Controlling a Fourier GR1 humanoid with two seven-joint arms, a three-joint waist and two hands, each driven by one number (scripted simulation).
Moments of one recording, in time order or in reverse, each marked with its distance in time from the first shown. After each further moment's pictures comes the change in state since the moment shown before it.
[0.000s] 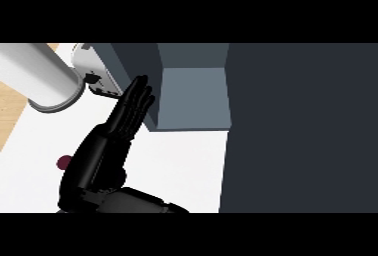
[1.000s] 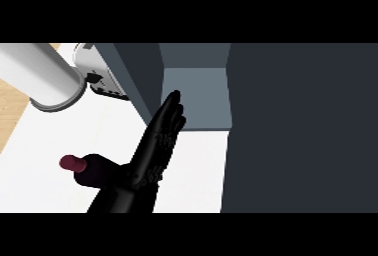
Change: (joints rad) left arm -0.213 -0.010 -0.325 -0.177 -0.297 0.367 0.466; right arm -0.022 0.011 0.114 -0.109 0.046 -0.088 0.218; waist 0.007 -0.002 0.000
